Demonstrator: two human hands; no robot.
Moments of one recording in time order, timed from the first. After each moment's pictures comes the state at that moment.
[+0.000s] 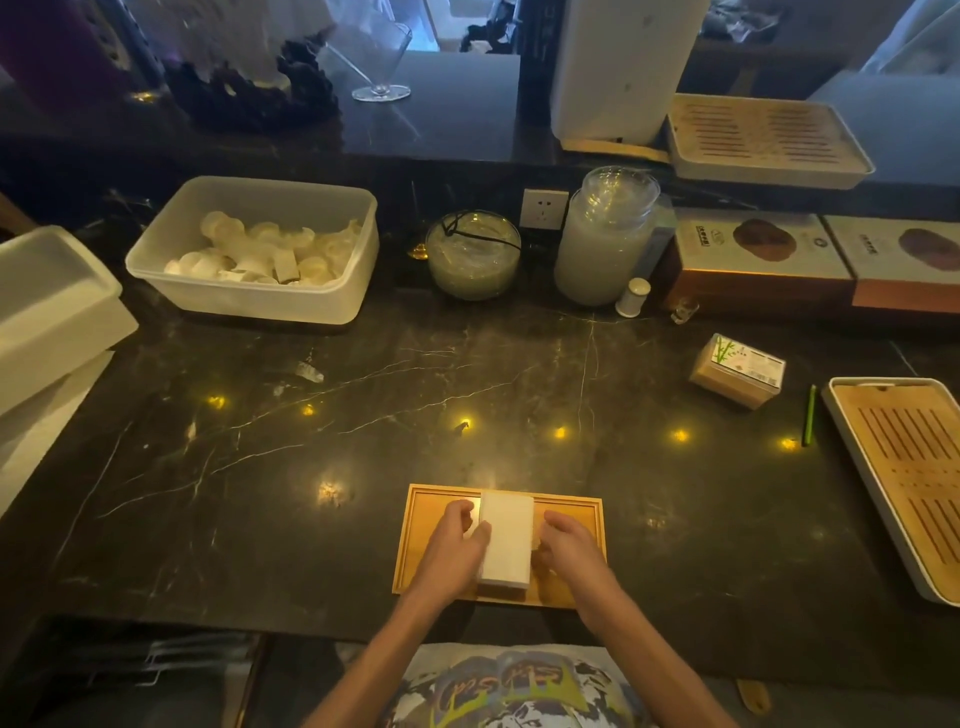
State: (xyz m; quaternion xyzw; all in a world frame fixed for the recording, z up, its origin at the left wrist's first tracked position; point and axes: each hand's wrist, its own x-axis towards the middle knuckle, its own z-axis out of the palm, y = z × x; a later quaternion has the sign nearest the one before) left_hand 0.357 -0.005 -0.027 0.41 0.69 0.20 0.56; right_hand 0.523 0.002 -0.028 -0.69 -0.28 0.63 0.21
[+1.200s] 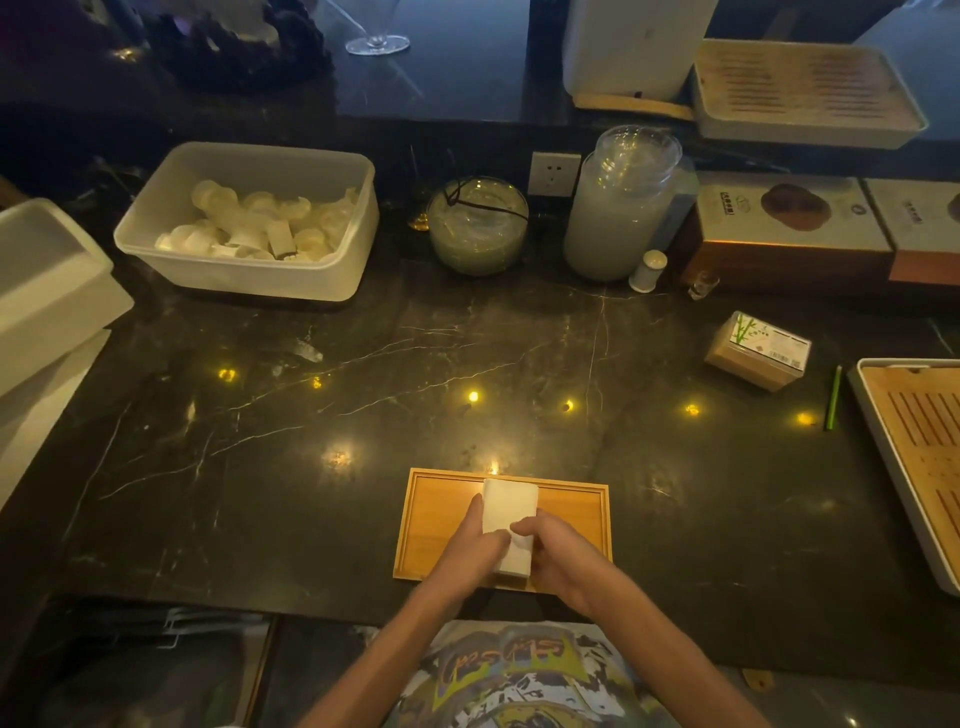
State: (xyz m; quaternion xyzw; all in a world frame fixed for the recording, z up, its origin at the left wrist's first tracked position) left_hand 0.374 -0.005 -0.039 0.36 0.65 0.18 0.65; right_hand 0.508 0.013 -0.024 -0.61 -0.19 0.76 0.15
